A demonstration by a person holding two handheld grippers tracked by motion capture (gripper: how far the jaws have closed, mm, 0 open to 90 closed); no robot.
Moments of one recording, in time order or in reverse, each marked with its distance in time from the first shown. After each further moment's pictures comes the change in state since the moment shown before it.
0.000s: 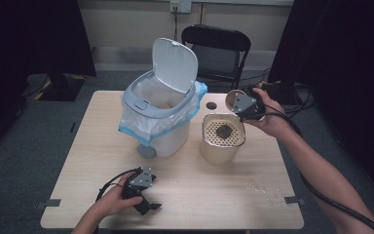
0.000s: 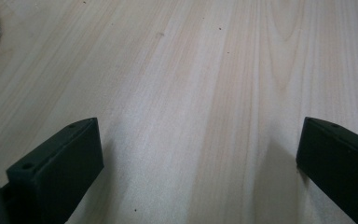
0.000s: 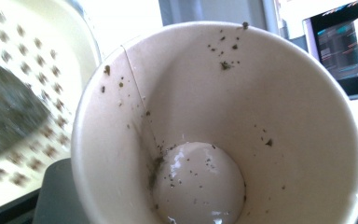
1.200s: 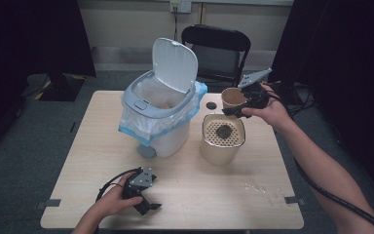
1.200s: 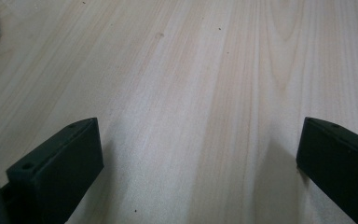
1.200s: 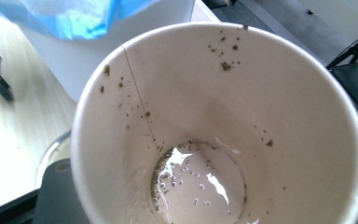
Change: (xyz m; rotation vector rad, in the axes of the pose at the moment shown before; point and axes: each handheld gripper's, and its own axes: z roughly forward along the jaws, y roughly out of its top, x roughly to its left) left arm 0.001 0.000 -0.001 0.011 -0.006 0.005; right arm -0.029 0.004 -0.001 -0.135 0.455 0.607
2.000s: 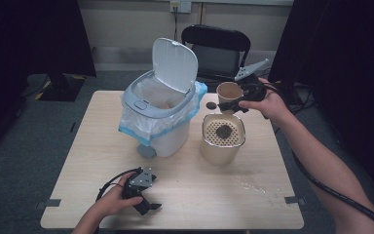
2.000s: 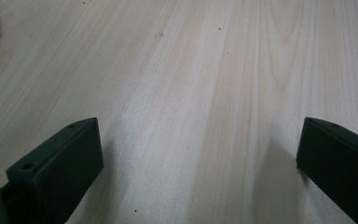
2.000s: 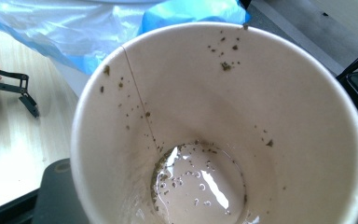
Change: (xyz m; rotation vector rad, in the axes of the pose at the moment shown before) left arm 0.000 0.000 0.000 0.001 0.000 0.000; right arm 0.002 0.027 -0.005 -0.004 0.049 0.007
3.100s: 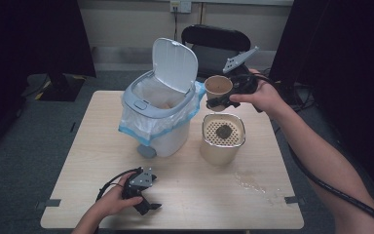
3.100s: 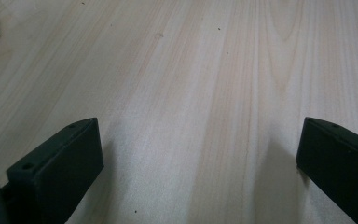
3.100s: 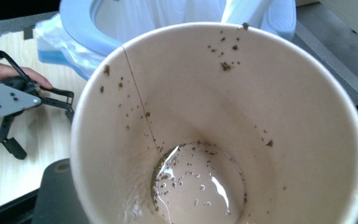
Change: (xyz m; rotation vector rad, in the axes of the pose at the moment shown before) left arm 0.001 0.000 0.000 0.001 -0.004 0.007; right arm 0.029 0.050 -0.008 0.002 0.089 -0.072
